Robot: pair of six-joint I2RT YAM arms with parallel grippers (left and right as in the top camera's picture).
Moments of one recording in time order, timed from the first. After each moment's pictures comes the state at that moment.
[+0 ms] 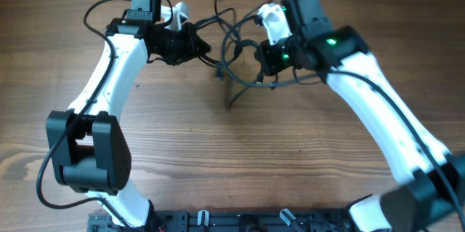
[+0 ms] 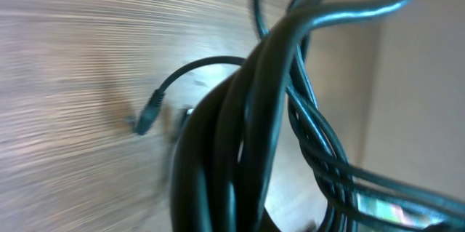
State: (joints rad) left arm -0.11 1.86 1.47 -0.76 0.72 -0.36; right arm 0.43 1.62 1.51 -0.84 -0.31 0.00
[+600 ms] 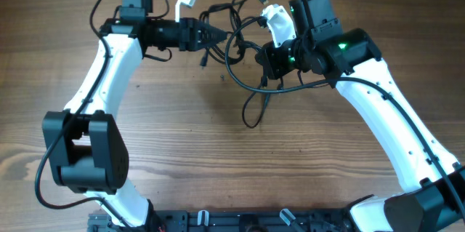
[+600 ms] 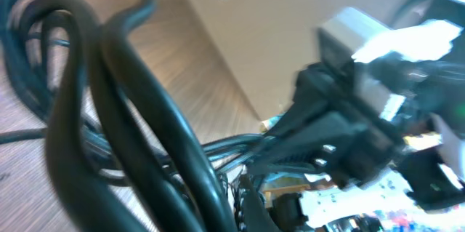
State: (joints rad) left arm -0.07 1.86 1.47 -0.56 1.41 -0.03; right arm 0.42 1.60 1.51 -0.88 -0.37 -0.01
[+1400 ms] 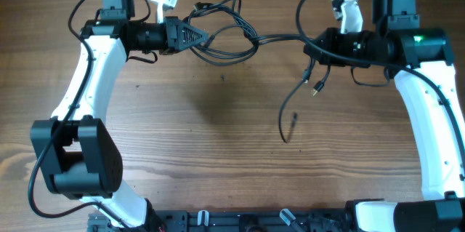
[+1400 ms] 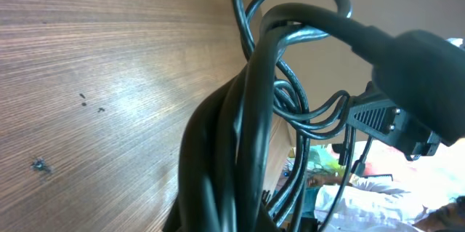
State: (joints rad) left arm 0.00 1.82 1.47 -0.72 1.14 -0.14; right arm 0.06 1.52 1.51 -1.07 -0.59 0.17
